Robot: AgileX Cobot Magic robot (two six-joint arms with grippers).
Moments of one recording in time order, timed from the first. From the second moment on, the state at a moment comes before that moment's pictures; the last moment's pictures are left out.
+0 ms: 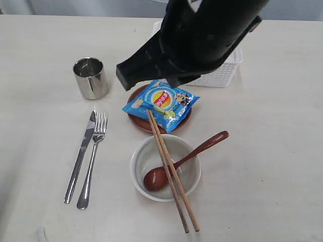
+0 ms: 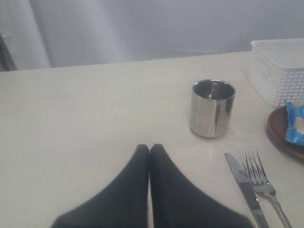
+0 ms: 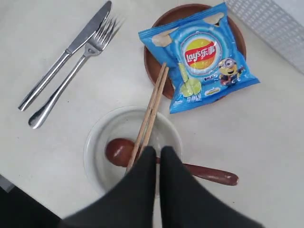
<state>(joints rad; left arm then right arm) -0.15 0.00 0.00 0.01 0.33 0.02 0.97 1.46 -1.37 -0.17 1.18 0.38</state>
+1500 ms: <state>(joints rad) -0.15 0.00 0.00 0.01 0.33 0.02 0.97 0.09 -1.07 -0.29 1.16 0.32</state>
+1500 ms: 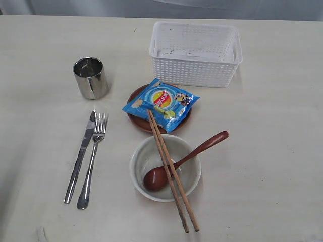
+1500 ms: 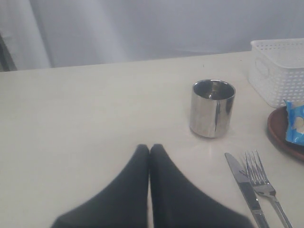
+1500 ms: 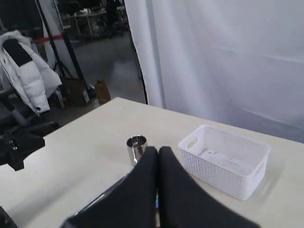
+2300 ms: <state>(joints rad) -0.15 0.00 0.00 0.01 0.33 0.02 0.94 0.00 -1.02 -0.31 1.20 0.32</state>
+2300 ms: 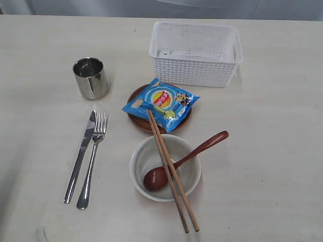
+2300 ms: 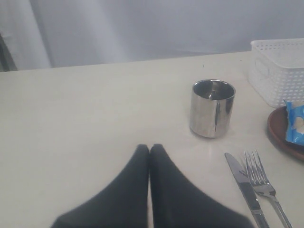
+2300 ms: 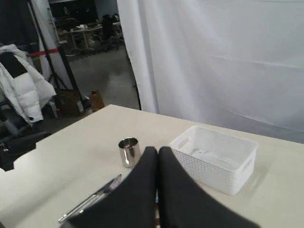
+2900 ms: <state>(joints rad) -0.15 0.00 0.00 0.01 0.33 0.02 0.37 0.00 -0.85 -0.10 0.39 0.32</state>
